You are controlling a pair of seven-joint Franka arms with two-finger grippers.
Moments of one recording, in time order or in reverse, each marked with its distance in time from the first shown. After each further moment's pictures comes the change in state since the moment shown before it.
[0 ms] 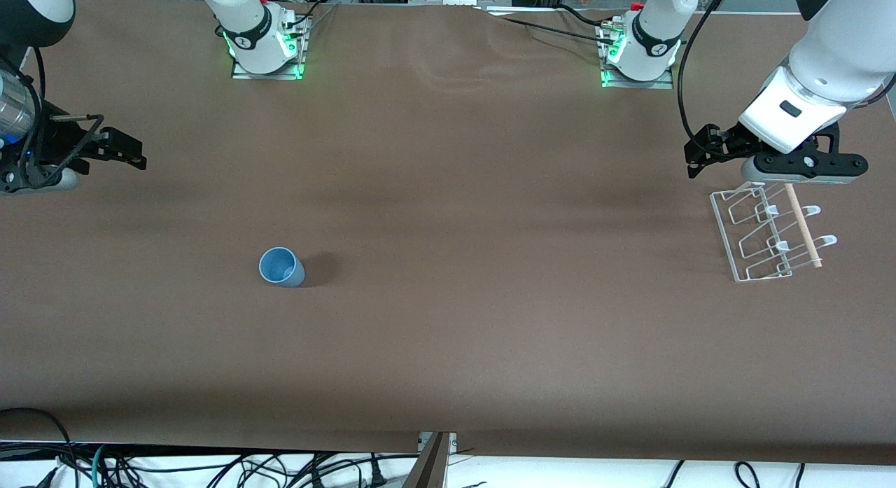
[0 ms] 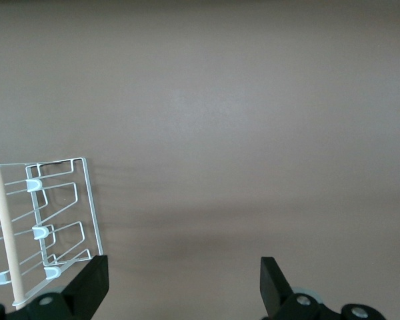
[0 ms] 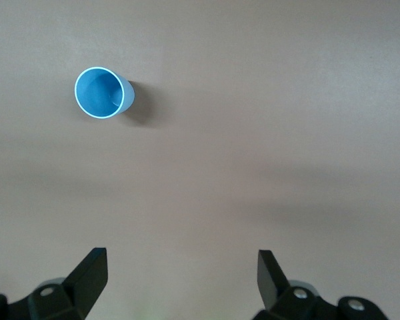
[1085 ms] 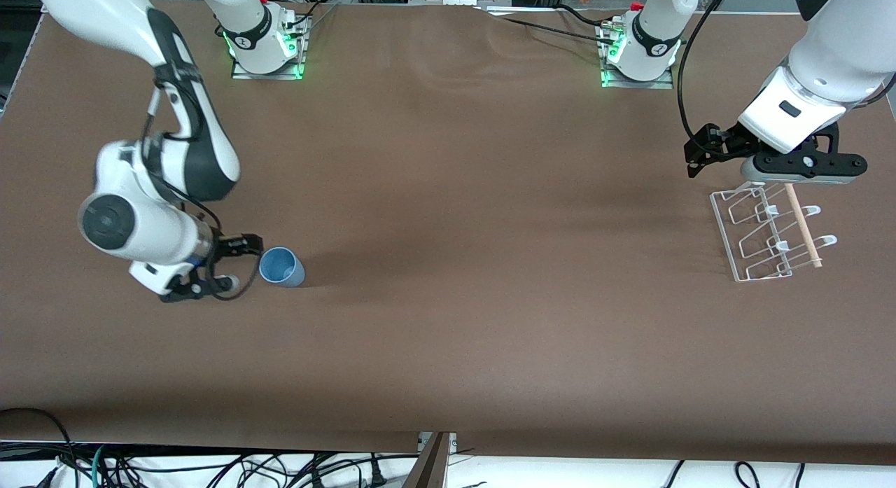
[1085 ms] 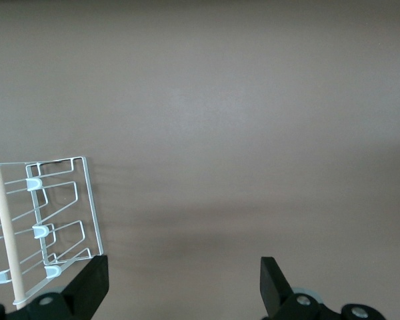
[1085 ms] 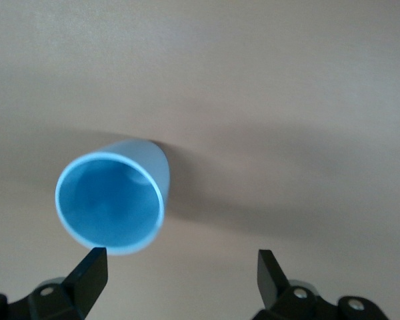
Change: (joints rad) left arm 0.000 0.000 0.000 0.000 0.000 -0.004 0.001; right arm 0.164 0.512 0.012 0.102 0.002 0.348 0.069
